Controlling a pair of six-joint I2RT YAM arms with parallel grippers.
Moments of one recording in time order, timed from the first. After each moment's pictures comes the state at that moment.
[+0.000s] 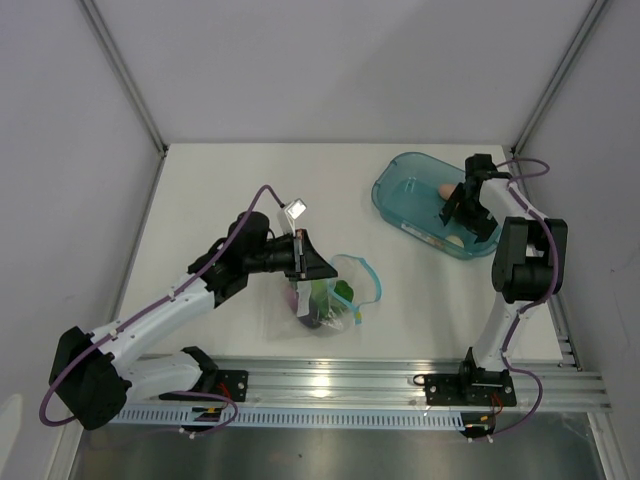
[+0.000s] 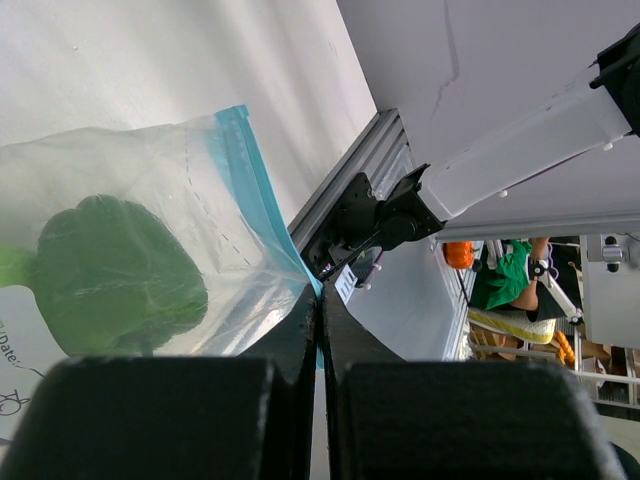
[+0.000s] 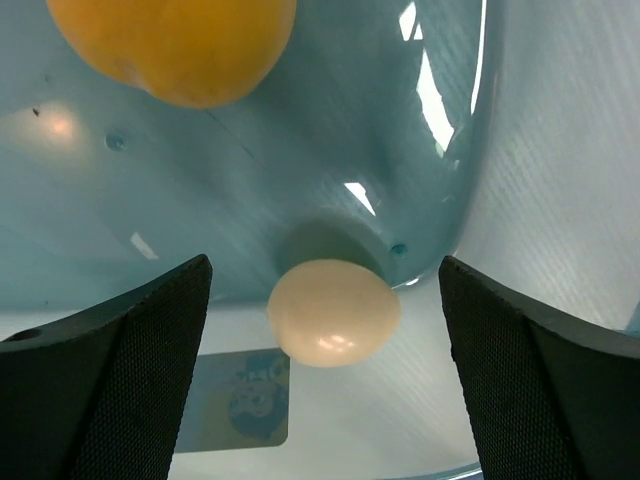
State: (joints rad) left arm -0.66 1.10 0.80 -0.09 0.58 -0.81; right arm -0.04 1.94 1.48 -0.76 0.20 0.56
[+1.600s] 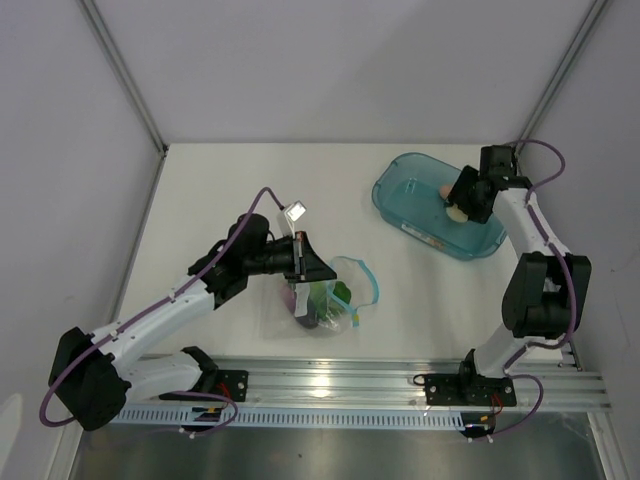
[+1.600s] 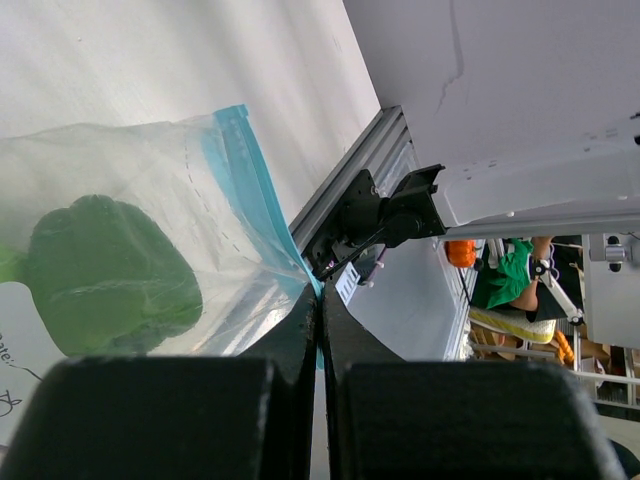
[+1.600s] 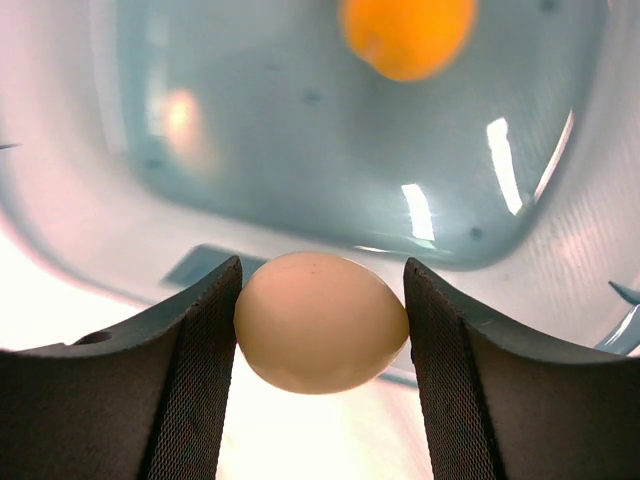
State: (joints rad) left arm -0.66 1.10 0.78 -0.08 0.58 -0.81; right arm -0.04 1.71 1.38 -0.64 0.01 0.46
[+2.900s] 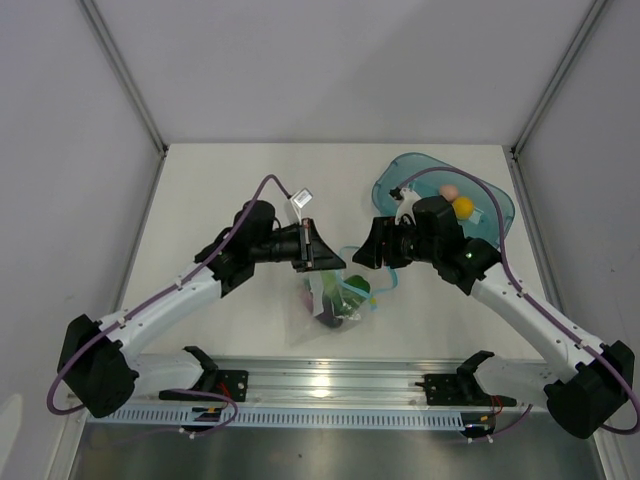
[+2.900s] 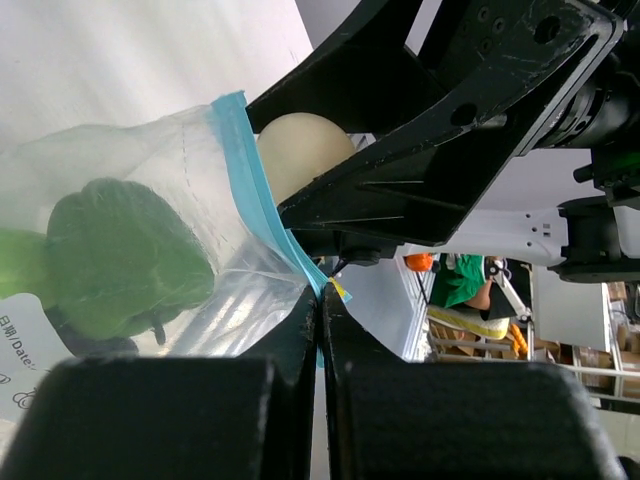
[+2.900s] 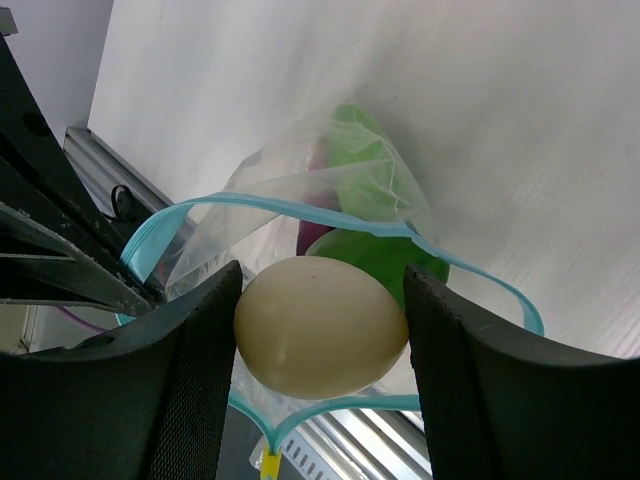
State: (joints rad) left arm -0.66 1.18 0.88 -0.07 0.62 -0.89; right arm 0.61 1.13 1.01 -0.47 -0.30 0.50
